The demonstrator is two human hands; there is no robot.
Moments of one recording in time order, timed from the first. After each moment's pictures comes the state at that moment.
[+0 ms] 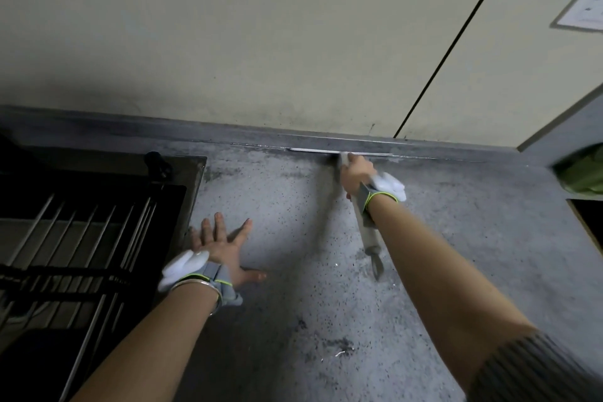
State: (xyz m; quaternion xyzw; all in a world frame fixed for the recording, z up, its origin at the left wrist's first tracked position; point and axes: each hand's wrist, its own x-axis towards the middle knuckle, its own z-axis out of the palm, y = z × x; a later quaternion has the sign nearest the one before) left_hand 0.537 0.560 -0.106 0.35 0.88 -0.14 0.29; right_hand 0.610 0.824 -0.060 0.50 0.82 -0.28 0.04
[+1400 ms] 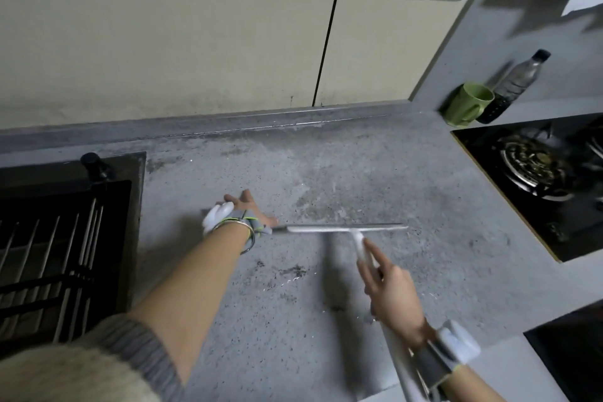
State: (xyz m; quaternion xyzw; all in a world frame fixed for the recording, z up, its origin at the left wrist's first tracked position) left_hand 0.617 0.645 -0.087 0.34 0.88 -0.10 0.32; right_hand 0.899 0.647 -0.032 0.52 0.77 -0.35 -0.10
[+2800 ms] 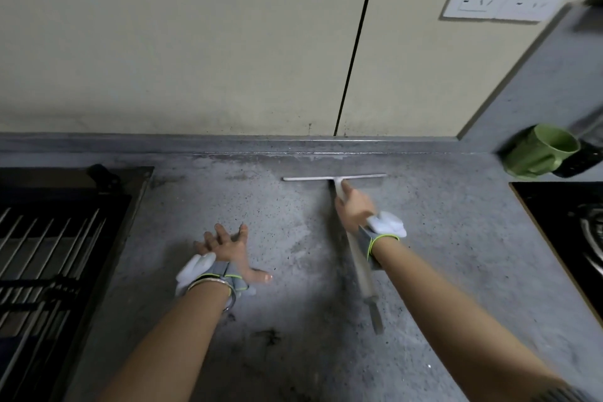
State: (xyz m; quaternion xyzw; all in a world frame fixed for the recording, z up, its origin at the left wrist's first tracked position) left_hand 0.630 0.655 -0.109 0.30 0.90 -0.12 0.29; right_hand 0.752 0.871 -0.078 0.43 0.85 -0.29 0.04
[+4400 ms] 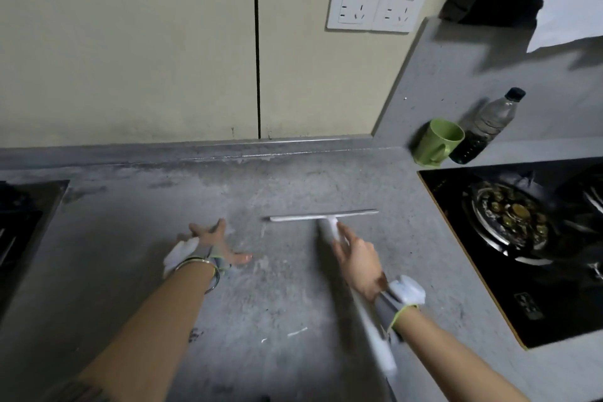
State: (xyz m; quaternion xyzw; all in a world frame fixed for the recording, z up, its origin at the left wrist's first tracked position) left_hand 0.692 0.744 -0.094 0.27 0.90 -0.06 0.32; right_hand 0.931 0.869 -0.061 0.47 0.83 -0.31 -0.04
